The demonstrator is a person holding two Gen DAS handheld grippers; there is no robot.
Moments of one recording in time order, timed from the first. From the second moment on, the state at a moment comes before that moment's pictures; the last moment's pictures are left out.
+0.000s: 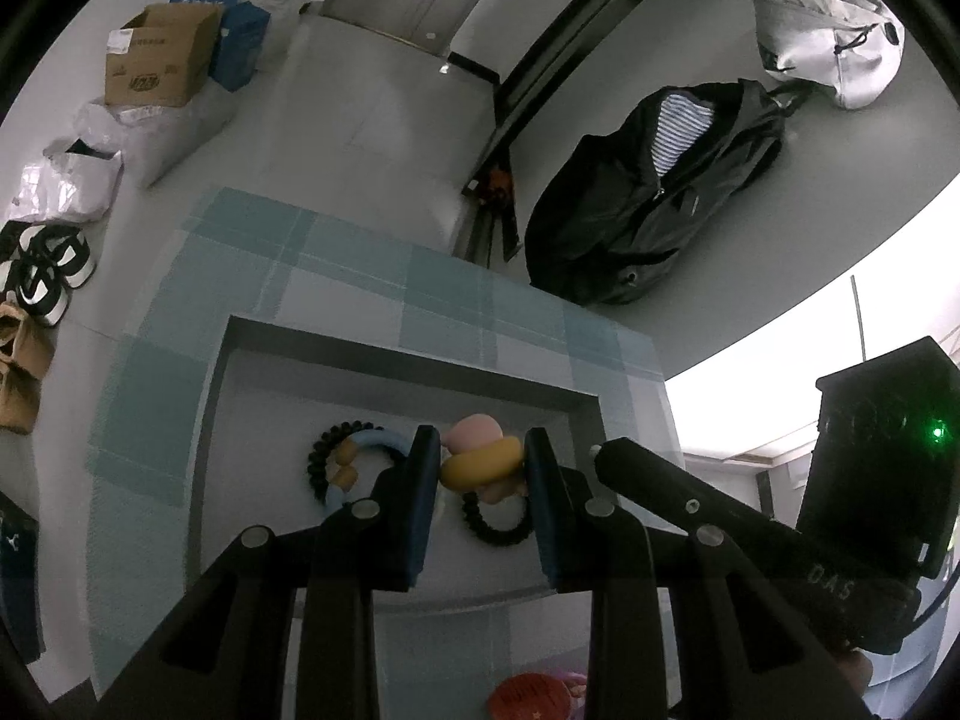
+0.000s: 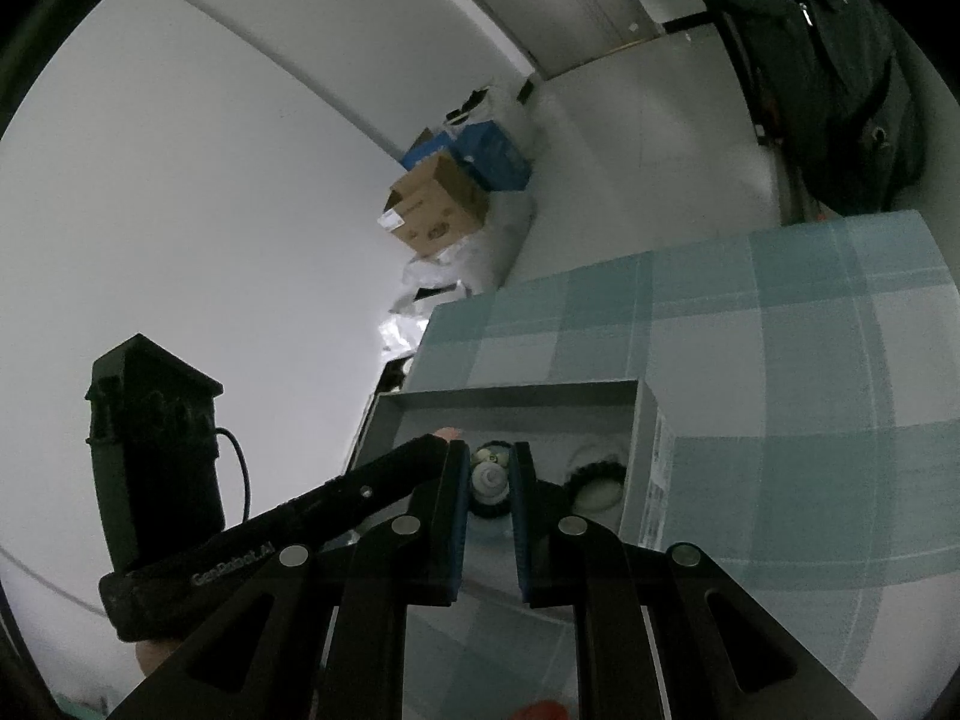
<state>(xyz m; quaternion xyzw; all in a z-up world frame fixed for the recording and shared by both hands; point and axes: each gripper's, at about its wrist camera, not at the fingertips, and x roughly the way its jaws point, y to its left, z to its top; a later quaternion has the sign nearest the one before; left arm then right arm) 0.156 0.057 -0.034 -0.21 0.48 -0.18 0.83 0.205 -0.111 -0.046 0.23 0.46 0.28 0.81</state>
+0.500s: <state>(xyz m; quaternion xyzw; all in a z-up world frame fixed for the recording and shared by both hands) 0.156 0.057 -0.034 -0.21 0.49 -0.17 0.83 0.203 -0.113 -0.050 0.23 0.47 0.26 0.81</state>
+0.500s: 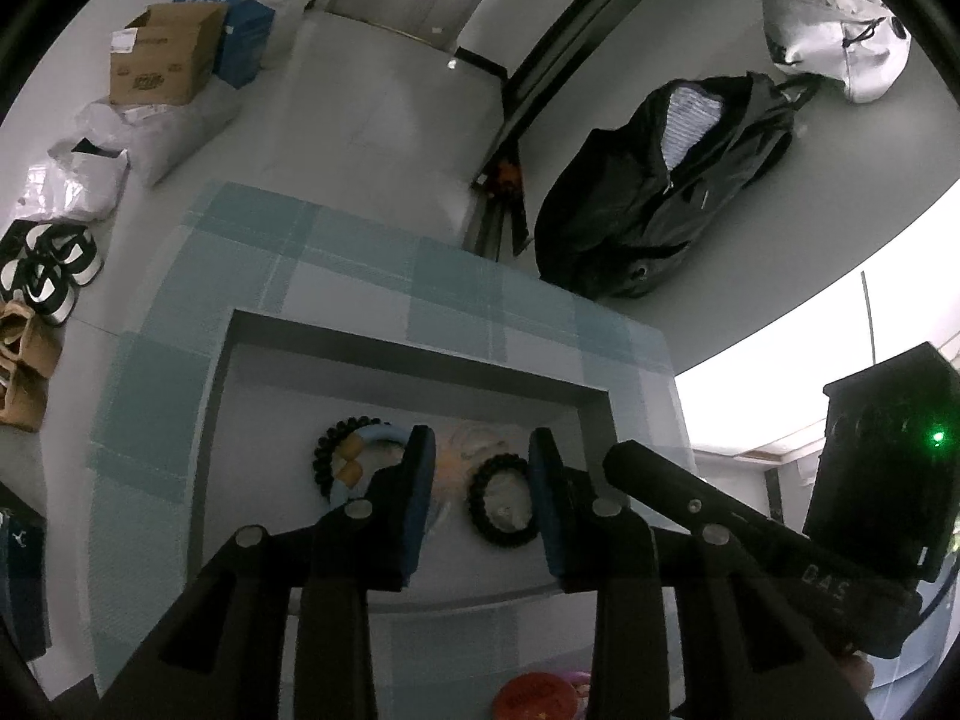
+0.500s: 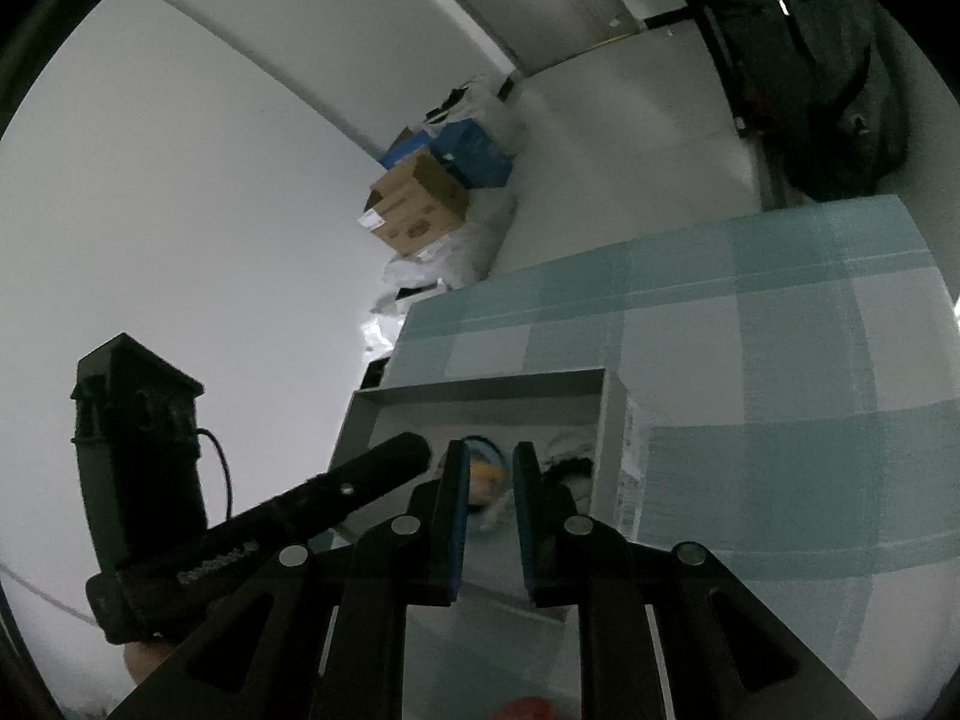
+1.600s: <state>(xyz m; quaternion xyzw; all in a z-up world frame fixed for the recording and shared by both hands) 0.095 0.041 -0.003 -0.08 0.42 -0.14 0.89 0.160 -0.148 -0.029 0.19 0.40 0.22 0.87</state>
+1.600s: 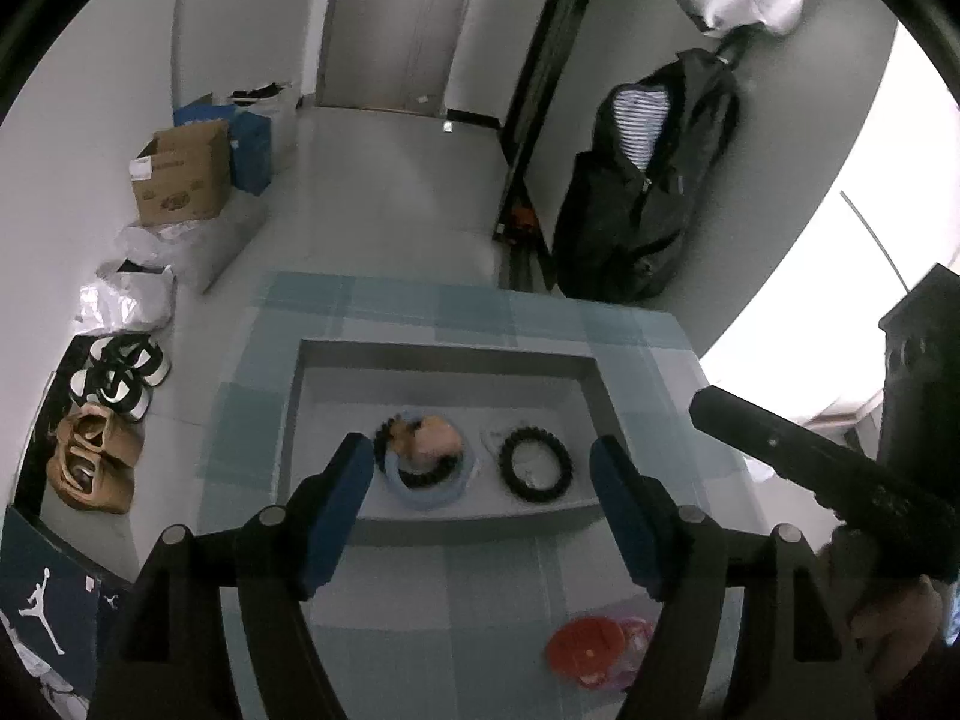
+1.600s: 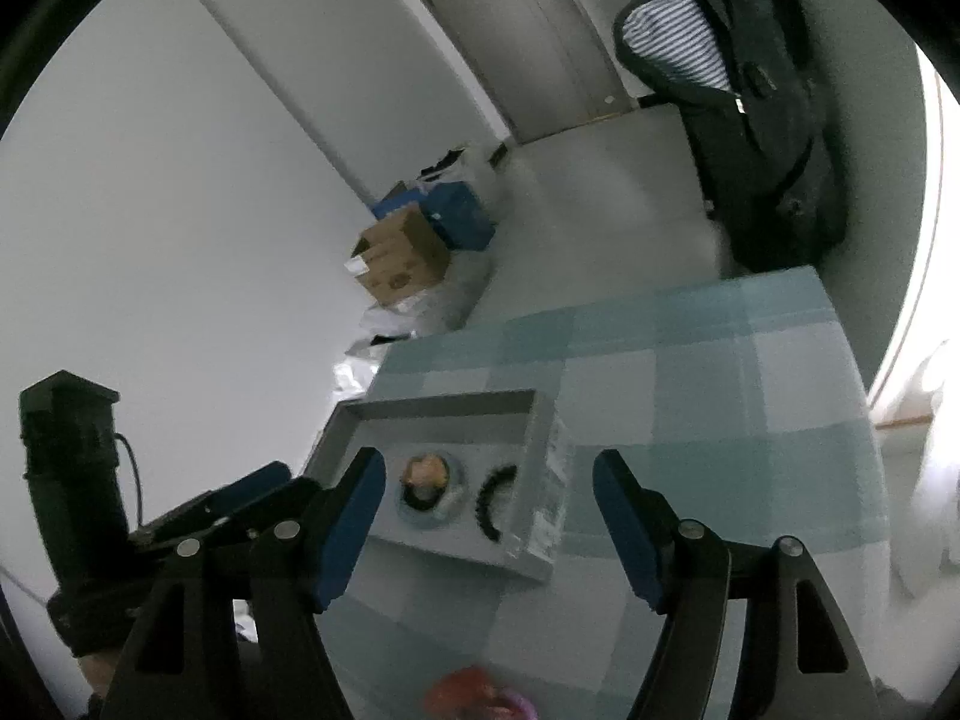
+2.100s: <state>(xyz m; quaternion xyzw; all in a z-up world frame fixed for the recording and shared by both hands) 0.067 0.026 -0.018 -0.07 0.44 -0.16 0.88 0.113 -0.161 -0.026 0.14 0.39 0.21 0.89</state>
